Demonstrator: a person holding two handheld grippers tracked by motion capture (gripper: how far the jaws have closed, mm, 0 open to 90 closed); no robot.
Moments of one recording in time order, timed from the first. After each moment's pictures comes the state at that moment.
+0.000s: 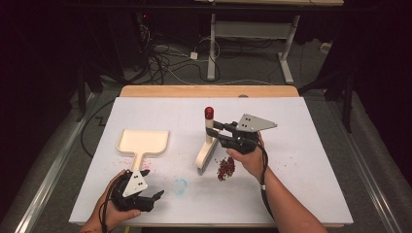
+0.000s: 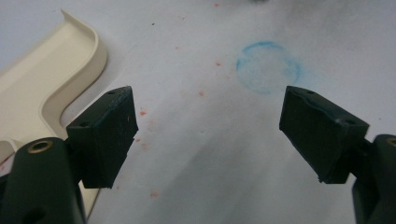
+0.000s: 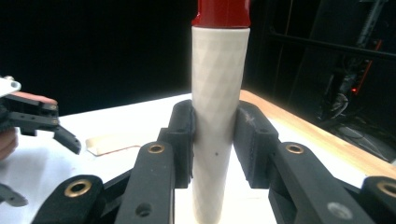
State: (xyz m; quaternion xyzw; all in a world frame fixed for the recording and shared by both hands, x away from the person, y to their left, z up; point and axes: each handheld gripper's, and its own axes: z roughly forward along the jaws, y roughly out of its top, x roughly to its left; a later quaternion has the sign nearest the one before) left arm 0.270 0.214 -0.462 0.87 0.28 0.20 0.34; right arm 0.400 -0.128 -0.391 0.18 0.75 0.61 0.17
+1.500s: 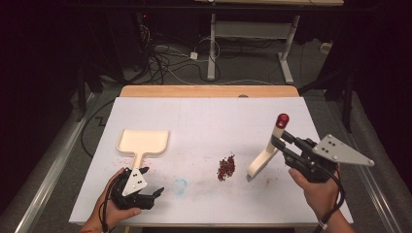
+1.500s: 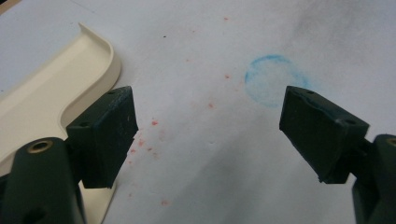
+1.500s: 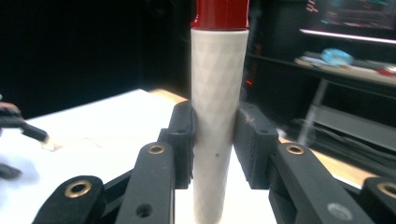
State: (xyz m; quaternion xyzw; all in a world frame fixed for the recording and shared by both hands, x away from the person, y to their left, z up) left arm 0.272 0.214 -0.456 0.86 0.29 0.23 0.35; right arm 0.286 -0.252 -0.331 0.30 0.70 0.56 0.31
